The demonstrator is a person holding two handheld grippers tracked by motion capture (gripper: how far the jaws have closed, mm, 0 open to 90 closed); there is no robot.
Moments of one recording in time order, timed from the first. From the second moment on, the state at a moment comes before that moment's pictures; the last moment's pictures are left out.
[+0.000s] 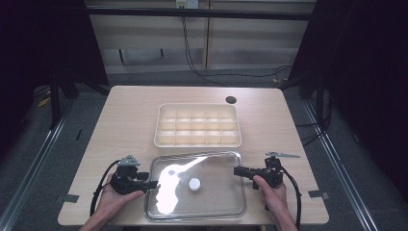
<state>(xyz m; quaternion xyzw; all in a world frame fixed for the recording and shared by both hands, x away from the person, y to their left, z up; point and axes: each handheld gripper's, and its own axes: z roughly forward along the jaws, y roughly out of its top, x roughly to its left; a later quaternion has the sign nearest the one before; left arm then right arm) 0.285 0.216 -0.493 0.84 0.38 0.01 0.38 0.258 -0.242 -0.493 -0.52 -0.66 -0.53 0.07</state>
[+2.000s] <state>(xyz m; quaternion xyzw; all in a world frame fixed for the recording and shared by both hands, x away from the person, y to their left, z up) 0.284 0.229 -0.458 0.80 0.36 -0.02 0.47 0.256 -0.239 -0.473 -0.53 -0.66 -0.54 -0.01</state>
